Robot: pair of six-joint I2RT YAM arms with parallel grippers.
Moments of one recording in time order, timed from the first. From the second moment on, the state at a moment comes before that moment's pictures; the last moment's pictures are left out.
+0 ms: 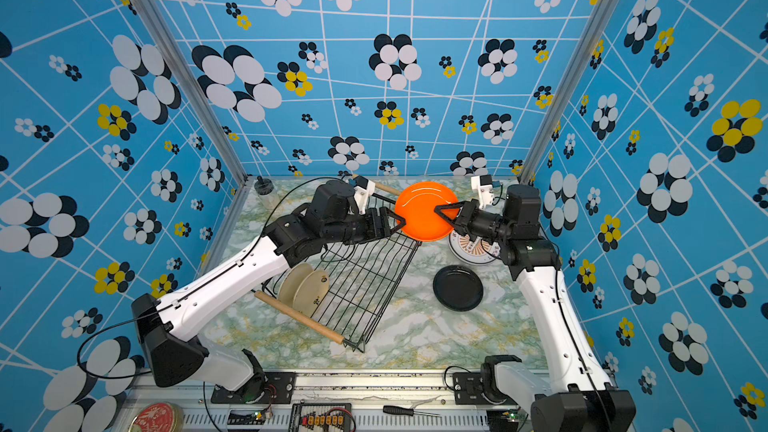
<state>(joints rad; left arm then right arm) -0.79 1.49 1.51 -0.52 0.24 -0.85 0.04 1.11 1.13 -0.40 -0.88 0.84</state>
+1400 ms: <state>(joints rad) -0.63 1.35 1.42 -1.19 -0.30 -0.53 -0.21 1.07 0.93 -1.00 -0.29 0.38</state>
